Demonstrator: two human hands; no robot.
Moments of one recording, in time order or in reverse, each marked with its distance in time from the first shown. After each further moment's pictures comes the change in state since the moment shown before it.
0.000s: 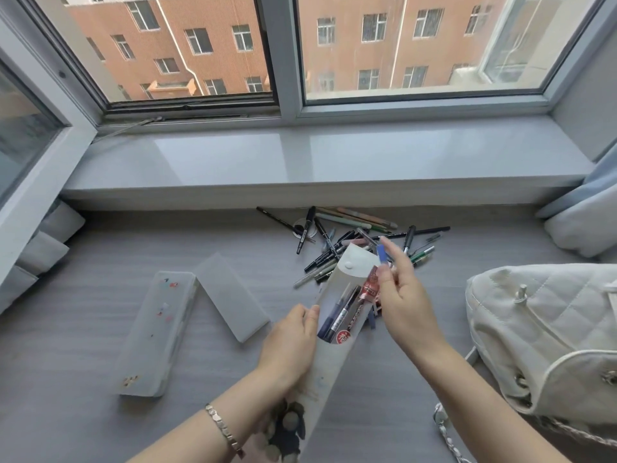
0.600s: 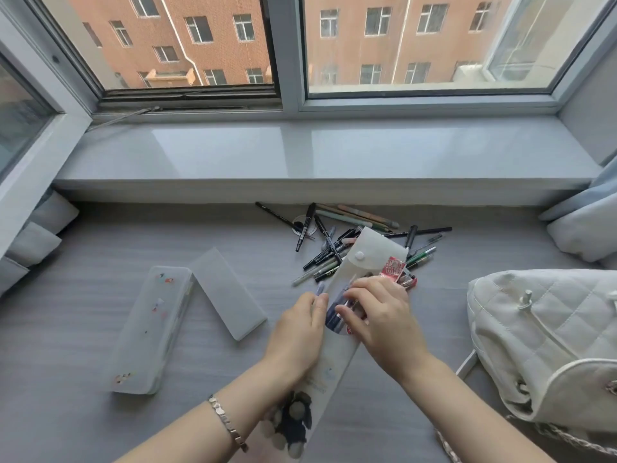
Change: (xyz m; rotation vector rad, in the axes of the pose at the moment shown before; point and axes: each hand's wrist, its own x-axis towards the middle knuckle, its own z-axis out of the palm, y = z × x) left_hand 0.008 0.013 0.002 -0.120 0.022 0.090; right_hand 0.001 0.051 0.012 -0.720 -0.067 -0.518
